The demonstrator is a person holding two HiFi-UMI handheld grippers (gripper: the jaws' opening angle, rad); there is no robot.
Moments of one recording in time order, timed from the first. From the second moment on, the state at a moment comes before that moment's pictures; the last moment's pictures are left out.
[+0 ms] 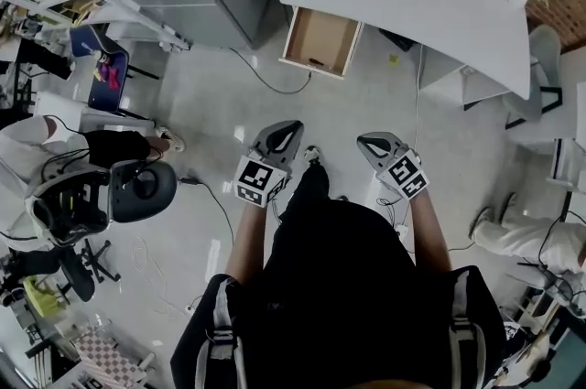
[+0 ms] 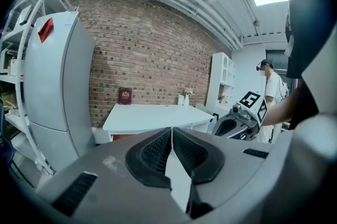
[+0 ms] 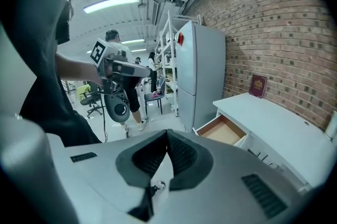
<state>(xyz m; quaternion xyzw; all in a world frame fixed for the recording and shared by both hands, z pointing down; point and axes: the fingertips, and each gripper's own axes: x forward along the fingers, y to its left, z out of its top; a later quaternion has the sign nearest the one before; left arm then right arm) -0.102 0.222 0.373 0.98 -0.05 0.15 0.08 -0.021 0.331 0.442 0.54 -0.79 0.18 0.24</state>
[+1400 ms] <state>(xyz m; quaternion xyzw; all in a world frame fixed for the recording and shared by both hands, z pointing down) -0.073 0.082 0.393 0.99 -0.03 0.15 0.07 0.023 0.191 0.500 0.54 -0.75 0.21 0.32</state>
